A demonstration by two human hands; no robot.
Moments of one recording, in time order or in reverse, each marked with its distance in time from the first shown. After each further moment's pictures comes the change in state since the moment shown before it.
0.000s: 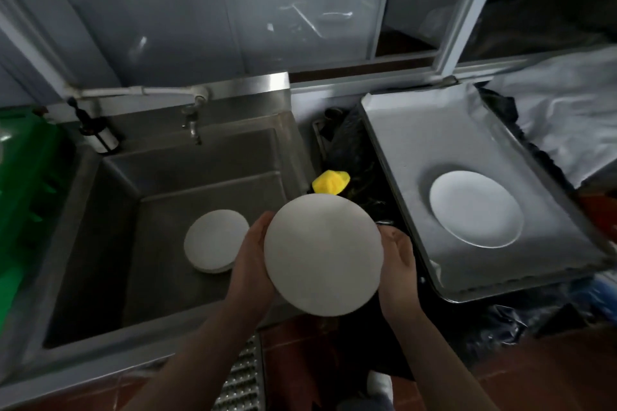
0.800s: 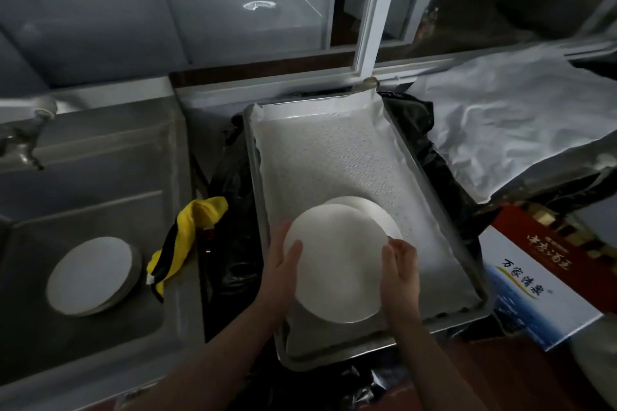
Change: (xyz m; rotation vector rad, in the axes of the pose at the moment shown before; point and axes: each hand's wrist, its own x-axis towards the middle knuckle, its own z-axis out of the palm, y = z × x) left_hand 0.092 0.045 0.323 -0.342 -0.083 -0.277; right_hand 0.191 -0.025 -0.243 -0.236 0.232 -0.044
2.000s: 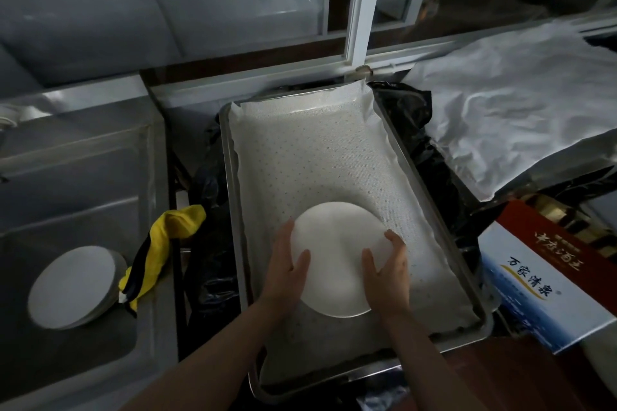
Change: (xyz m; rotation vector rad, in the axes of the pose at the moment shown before) left_hand 0.049 -0.038 0.043 0.419 -0.026 -0.011; right_hand 0.062 0.038 0.003 -0.306 -0.089 -0.180
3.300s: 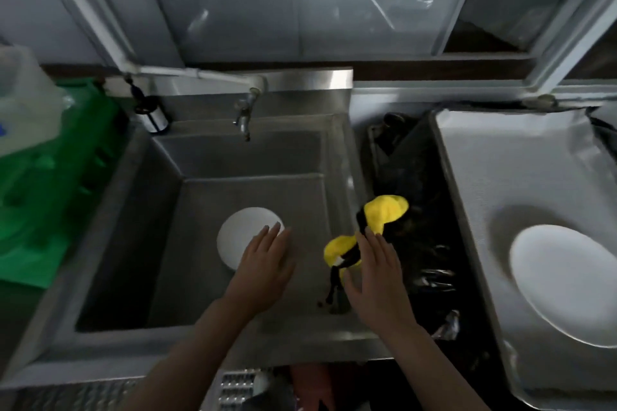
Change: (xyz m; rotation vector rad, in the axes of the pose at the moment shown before) left_hand -0.088 -0.168 -0.416 0.688 0.027 0.117; right_hand -0.214 -0.185 0.279 -0.516 -0.447 -0.638
